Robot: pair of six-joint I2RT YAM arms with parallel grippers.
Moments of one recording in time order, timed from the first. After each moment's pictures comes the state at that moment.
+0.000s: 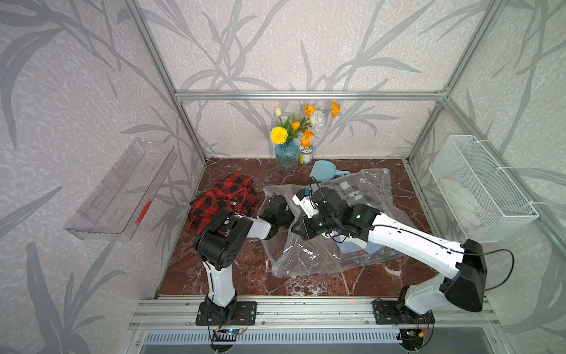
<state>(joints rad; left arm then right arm) -0.50 1.88 0.81 0.51 0.33 -1.23 0.95 1.49 1.31 -0.54 -0.31 0.56</state>
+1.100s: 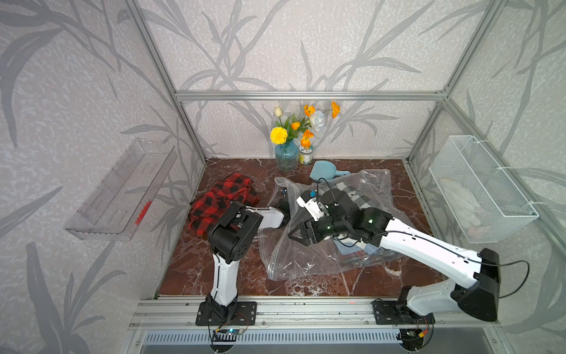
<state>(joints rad) -0.56 1.95 1.07 0.20 0.10 -1.13 0.92 1.35 1.23 -0.54 -0.37 0.54</state>
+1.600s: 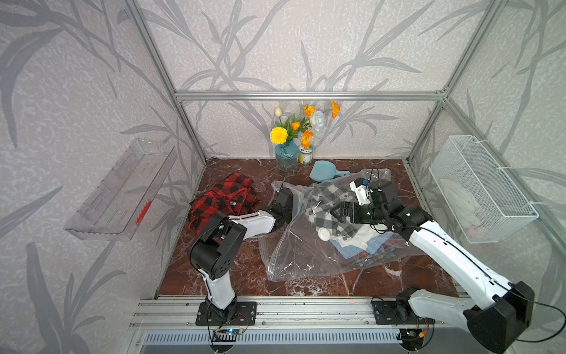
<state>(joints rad) -0.55 1.75 0.94 0.11 0.14 -1.05 0.46 1.18 1.01 -0.64 -0.30 0.51</state>
